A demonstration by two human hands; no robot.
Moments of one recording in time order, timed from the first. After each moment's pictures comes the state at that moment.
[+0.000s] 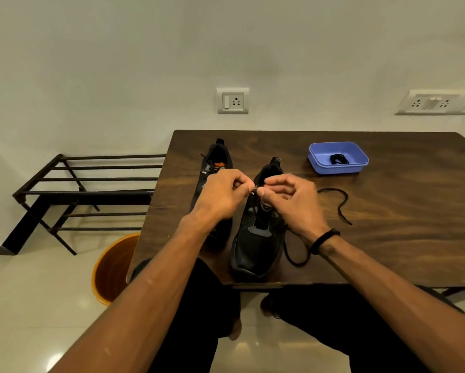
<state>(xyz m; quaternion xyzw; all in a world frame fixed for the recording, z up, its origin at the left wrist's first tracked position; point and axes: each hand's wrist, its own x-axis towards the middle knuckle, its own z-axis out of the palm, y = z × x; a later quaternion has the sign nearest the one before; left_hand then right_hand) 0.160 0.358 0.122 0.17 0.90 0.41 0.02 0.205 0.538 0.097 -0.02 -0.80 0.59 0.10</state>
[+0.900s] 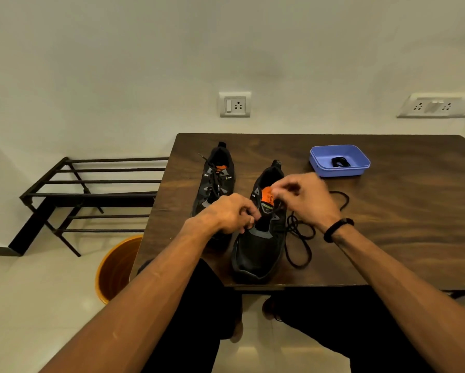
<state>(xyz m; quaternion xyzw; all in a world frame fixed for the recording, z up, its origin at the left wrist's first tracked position) 0.156 0.359 0.105 0.17 0.89 0.33 0.27 0.189 0.566 0.111 0.01 -0.92 0.40 0.08</state>
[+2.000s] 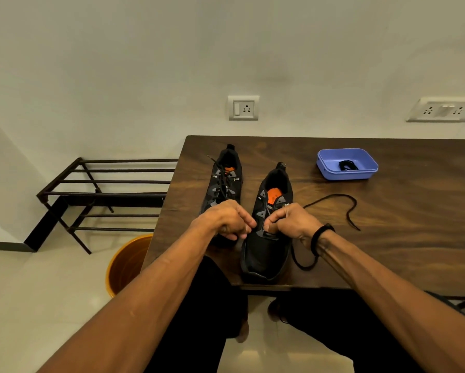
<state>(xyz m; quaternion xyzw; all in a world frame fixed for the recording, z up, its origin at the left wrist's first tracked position) 0.147 0.352 0.088 0.03 0.87 0.35 0.35 0.191 0.536 0.077 -0.12 -0.87 0.46 -0.16</state>
